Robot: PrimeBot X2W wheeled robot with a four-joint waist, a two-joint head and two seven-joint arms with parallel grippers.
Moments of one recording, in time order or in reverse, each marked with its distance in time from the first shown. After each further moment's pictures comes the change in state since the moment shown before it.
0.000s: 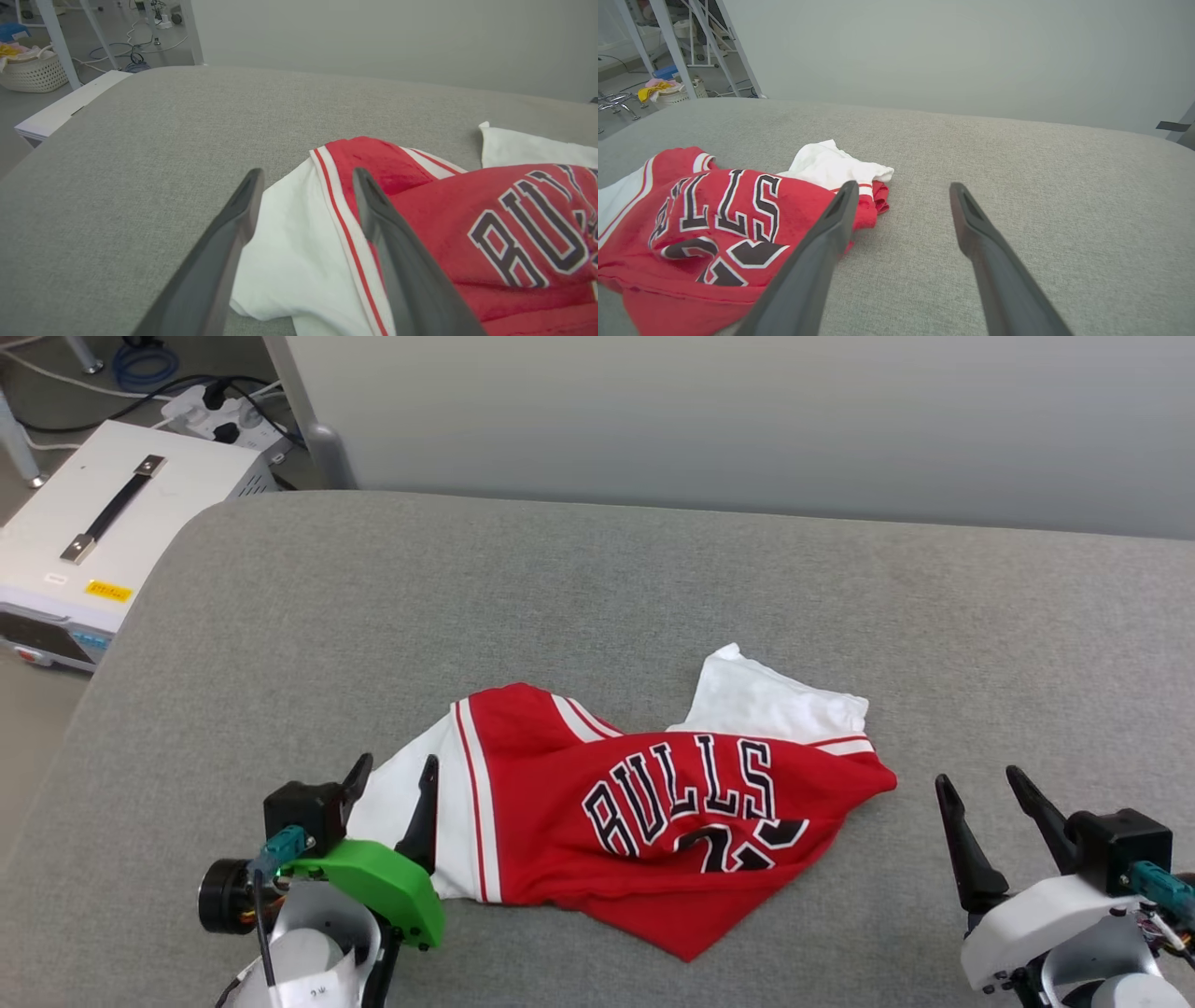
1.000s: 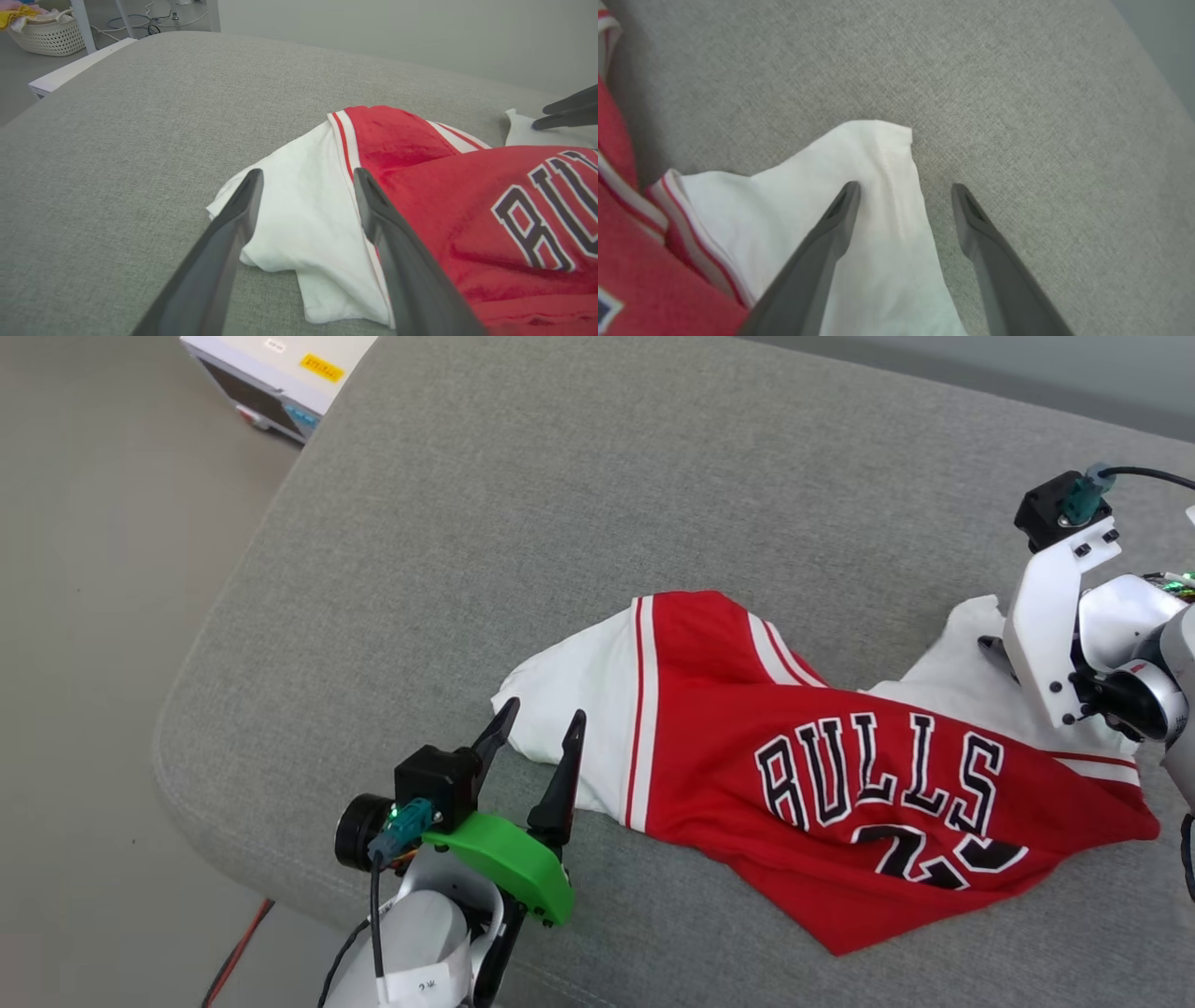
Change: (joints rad) left arm -0.082 -0.120 -0.157 -0.034 0.007 -0.050 -0.088; right arm -0.813 -0.405 0.583 0.393 0.366 0.000 0.823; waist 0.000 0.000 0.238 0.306
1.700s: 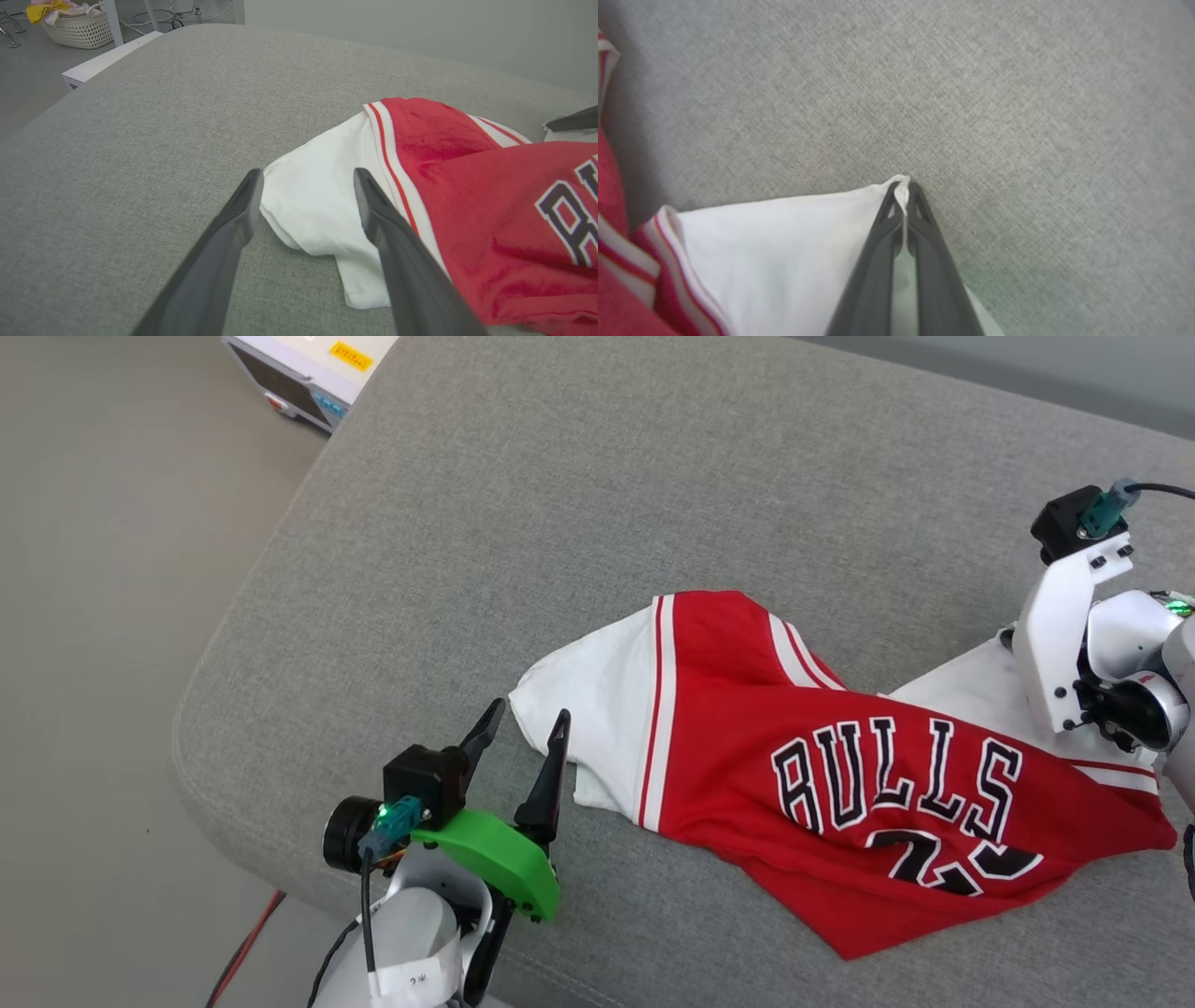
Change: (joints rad) left arm -0.019 0.007 0.003 0.052 -0.012 0.007 -0.025; right arm -0.049 0.000 0.103 0.207 0.134 0.000 -0.144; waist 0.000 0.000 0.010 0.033
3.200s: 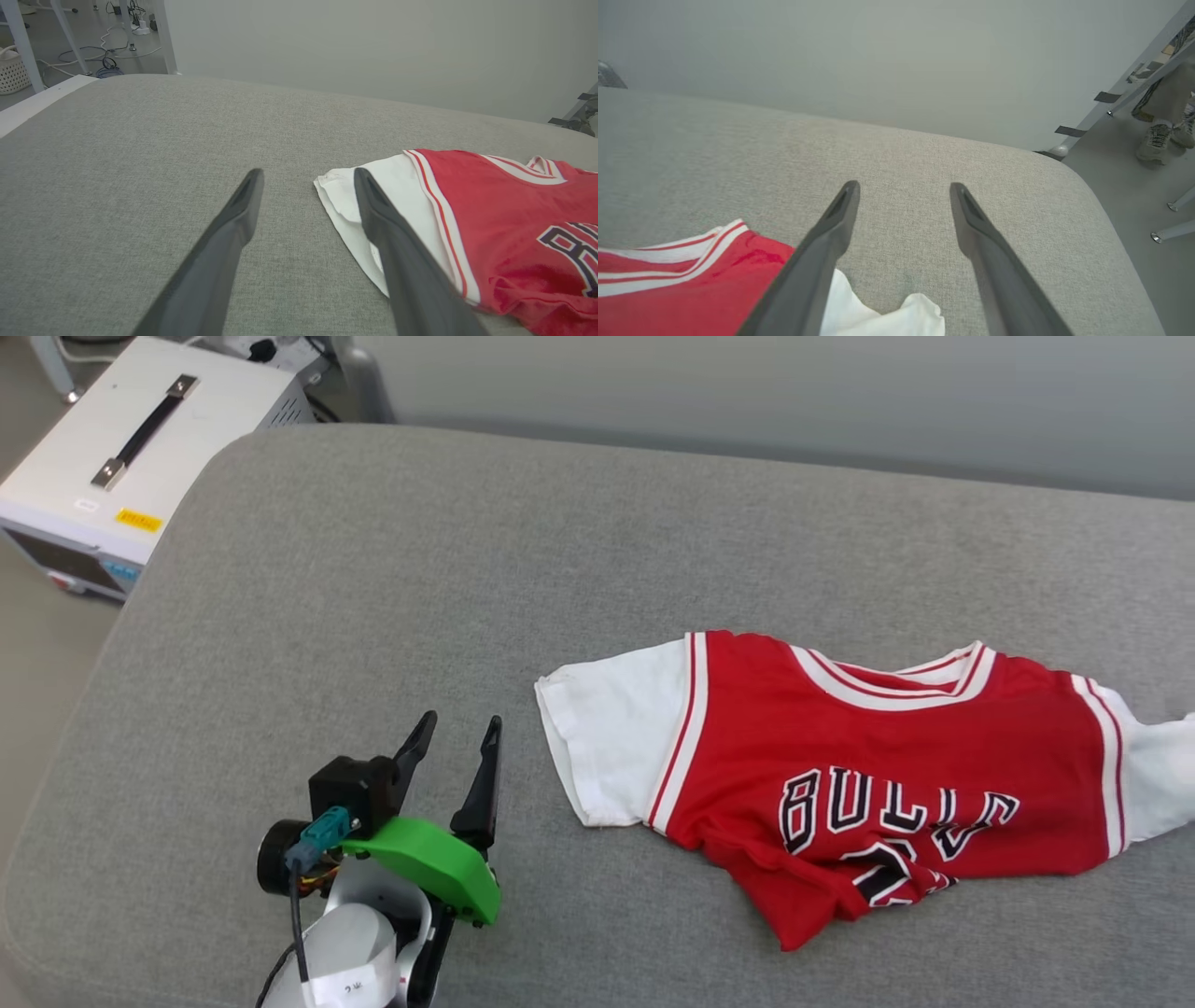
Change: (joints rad) left arm 0.056 0.088 0.036 -0.085 -0.064 0.043 0.046; right arm 0.212 -0.053 -0.447 0.204 -0.174 0.000 -0.768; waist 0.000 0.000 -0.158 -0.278
